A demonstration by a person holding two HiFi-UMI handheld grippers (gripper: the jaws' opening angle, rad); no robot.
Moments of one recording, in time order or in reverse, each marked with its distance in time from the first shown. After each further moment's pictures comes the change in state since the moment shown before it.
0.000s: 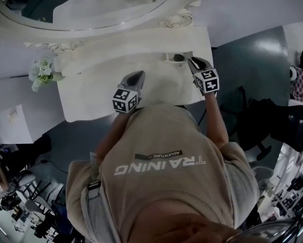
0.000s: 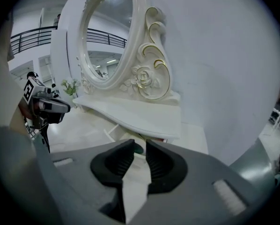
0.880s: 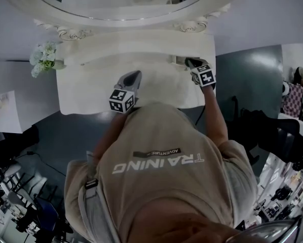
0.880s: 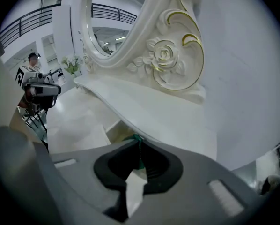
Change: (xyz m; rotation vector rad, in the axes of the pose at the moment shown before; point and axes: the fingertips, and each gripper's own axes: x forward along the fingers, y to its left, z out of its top) left arm -0.044 0.042 -0.003 -0.078 -0.090 0.083; right arm 0.051 0.024 0.006 -0.148 0.247 0.043
